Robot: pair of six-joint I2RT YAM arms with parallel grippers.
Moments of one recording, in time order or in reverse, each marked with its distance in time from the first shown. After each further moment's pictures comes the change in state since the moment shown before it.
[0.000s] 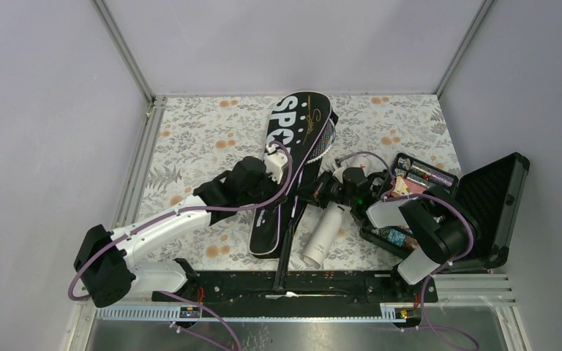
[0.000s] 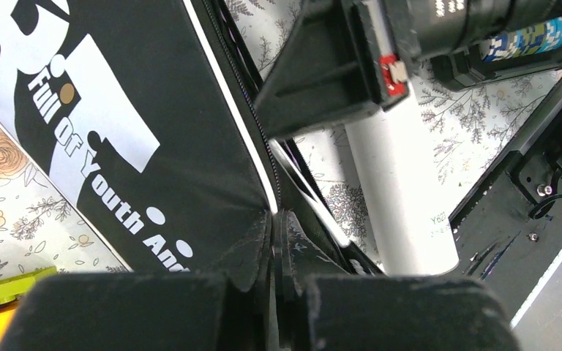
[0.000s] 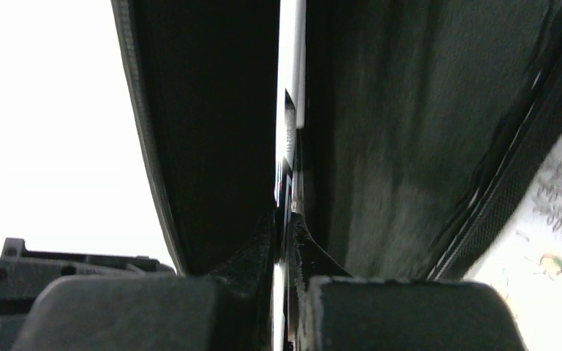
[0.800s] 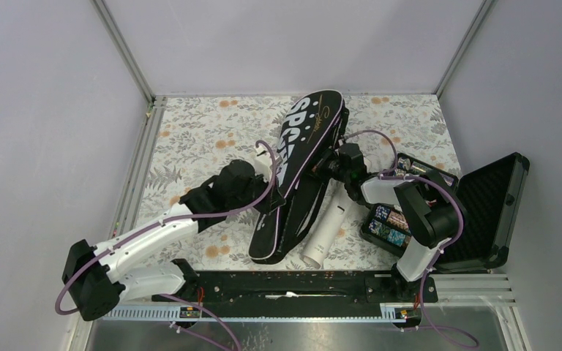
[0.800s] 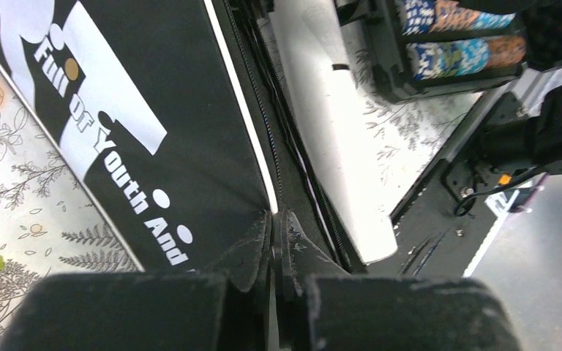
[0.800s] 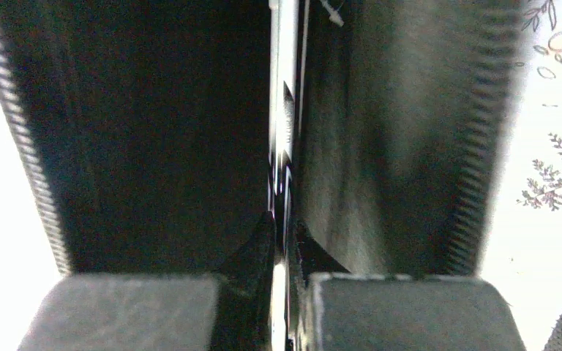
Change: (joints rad) left arm 0.005 -0.118 -0.048 0.002 0.058 -0.108; right arm -0.099 0.139 0.296 -0.251 0.170 -0.167
